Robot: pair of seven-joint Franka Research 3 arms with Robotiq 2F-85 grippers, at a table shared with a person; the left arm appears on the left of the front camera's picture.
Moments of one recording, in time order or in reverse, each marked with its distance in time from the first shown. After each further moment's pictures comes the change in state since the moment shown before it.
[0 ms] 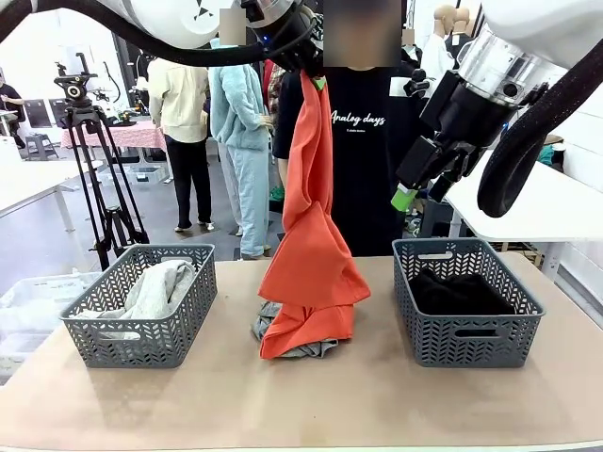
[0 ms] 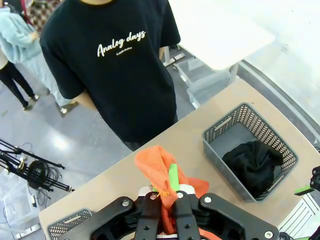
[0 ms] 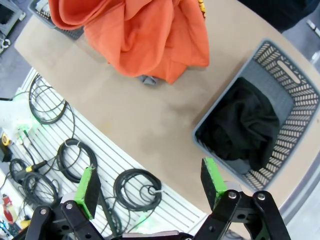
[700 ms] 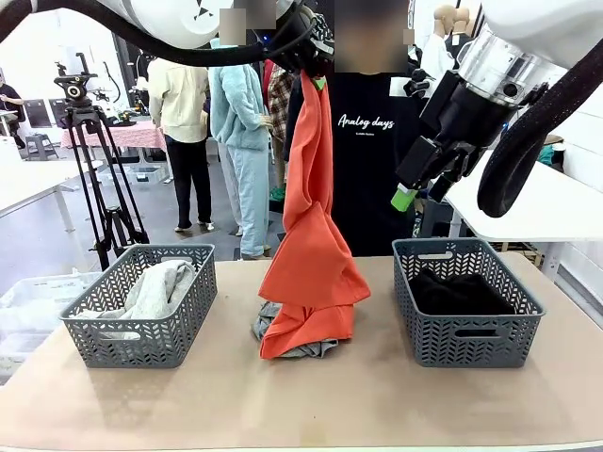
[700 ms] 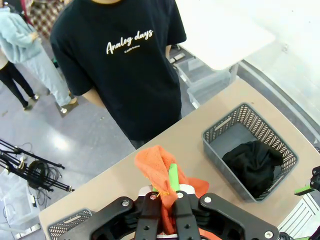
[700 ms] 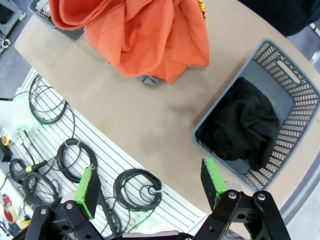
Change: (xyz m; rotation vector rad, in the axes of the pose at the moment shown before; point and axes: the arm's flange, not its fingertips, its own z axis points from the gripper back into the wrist) left arm 0.000 0.000 0.000 0.000 0.000 0.000; right arm 0.000 0.000 0.000 0.000 0.000 0.000
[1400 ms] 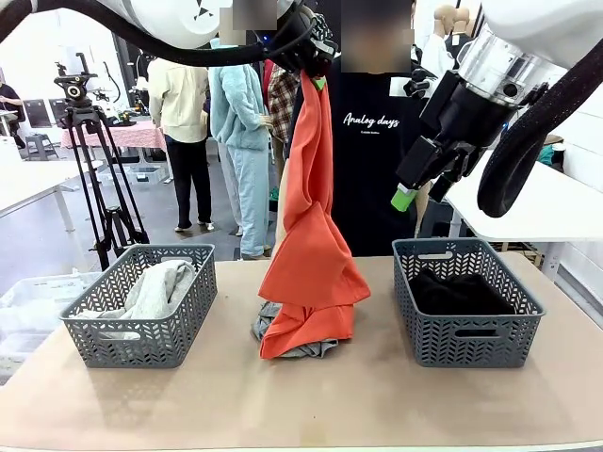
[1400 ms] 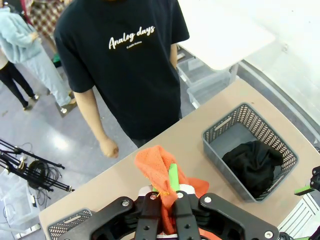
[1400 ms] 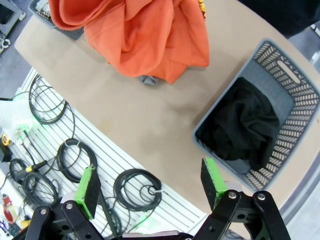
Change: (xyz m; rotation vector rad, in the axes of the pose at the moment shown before) left arm 0.000 0.000 0.000 0.000 0.000 0.000; right arm 0.000 0.000 0.000 0.000 0.000 0.000
